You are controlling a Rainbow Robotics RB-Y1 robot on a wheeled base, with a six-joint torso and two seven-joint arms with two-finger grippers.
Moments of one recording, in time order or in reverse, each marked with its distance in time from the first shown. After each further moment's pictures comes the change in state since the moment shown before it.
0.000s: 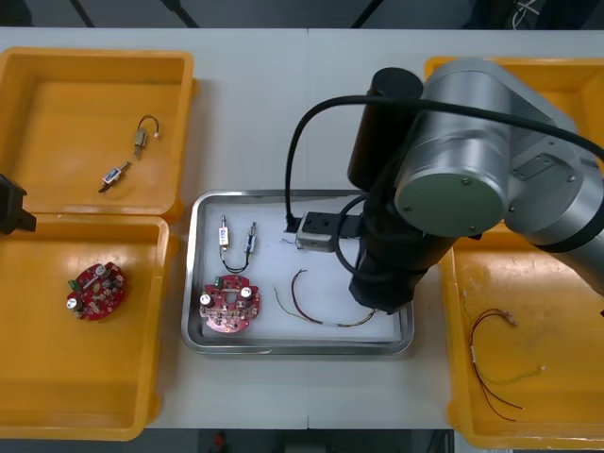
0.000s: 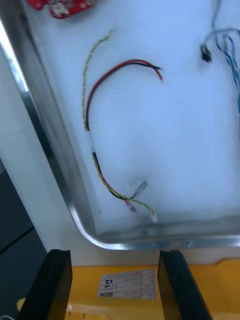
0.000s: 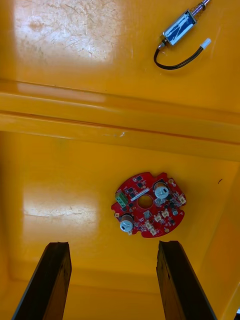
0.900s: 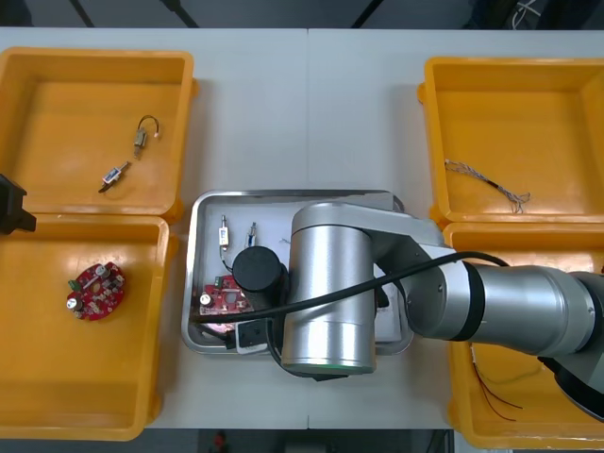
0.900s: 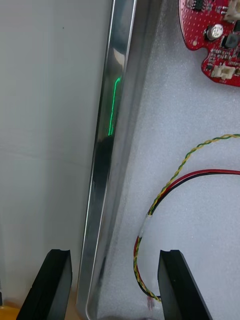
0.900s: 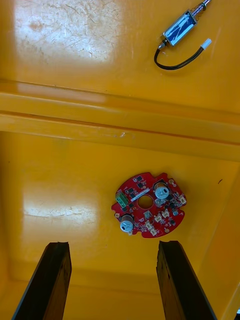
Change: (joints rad) right arm -0.006 0.179 0.393 0.035 0.318 -0.090 0.155; left arm 0.000 0.000 0.000 0.001 0.000 0.000 0.000
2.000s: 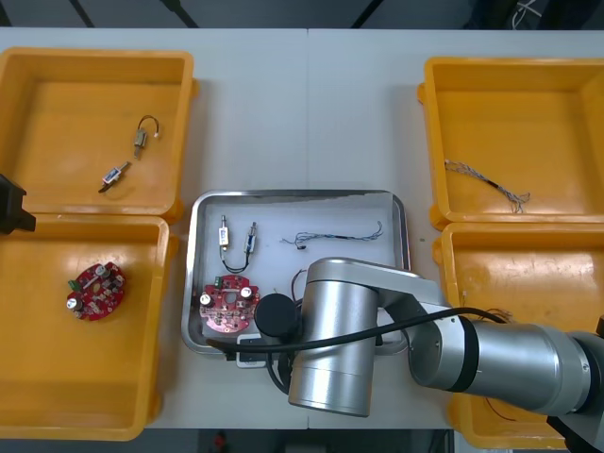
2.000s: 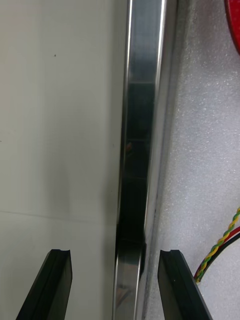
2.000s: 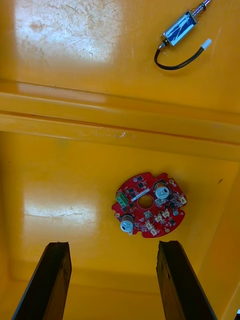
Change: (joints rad) right arm 0.184 0.021 0.031 0.048 0.215 -0.149 -0.018; left arm 0.000 0.001 0.000 0.000 0.000 0.000 0.000
